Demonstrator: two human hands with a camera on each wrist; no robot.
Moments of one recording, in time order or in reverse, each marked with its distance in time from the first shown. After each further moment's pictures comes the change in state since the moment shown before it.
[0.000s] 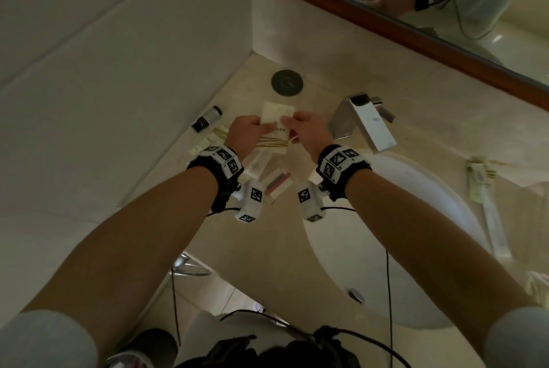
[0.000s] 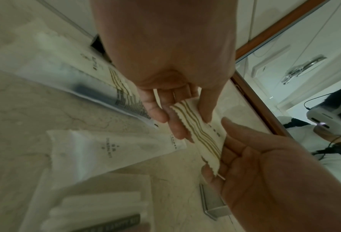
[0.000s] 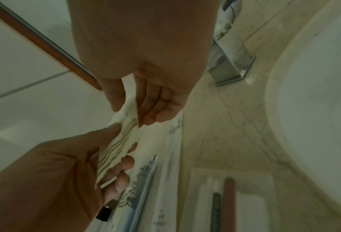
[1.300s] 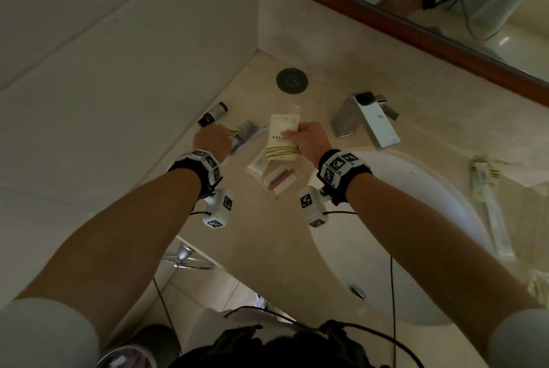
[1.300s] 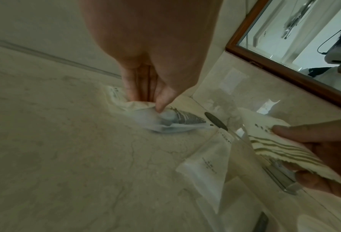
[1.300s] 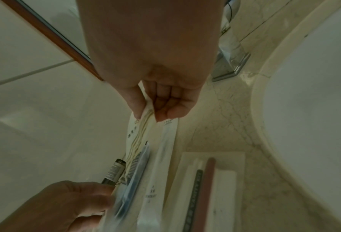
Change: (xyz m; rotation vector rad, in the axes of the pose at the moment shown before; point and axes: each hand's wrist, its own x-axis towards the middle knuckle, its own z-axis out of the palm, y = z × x) left_hand -0.007 -0.029 -0.055 1.072 0.123 -0.067; right_hand -0.008 0.018 0.006 -0.183 -0.025 0.092
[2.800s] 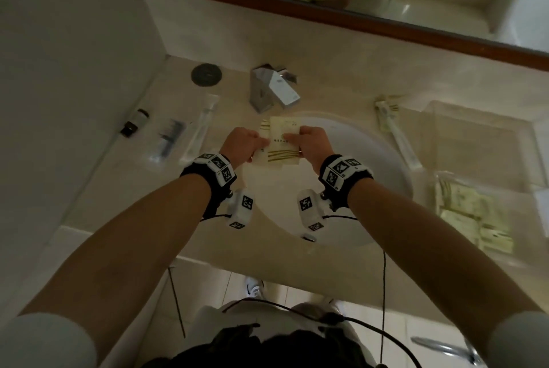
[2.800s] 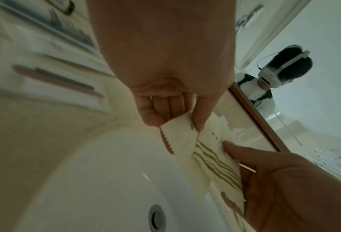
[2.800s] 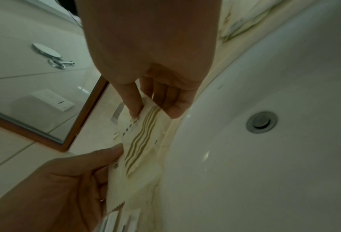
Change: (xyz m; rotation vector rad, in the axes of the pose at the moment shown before) left_hand -0.110 0.167 0.038 -0.768 -0.387 0.274; right_hand -0.130 0.080 -0.116 0.369 0.296 0.104
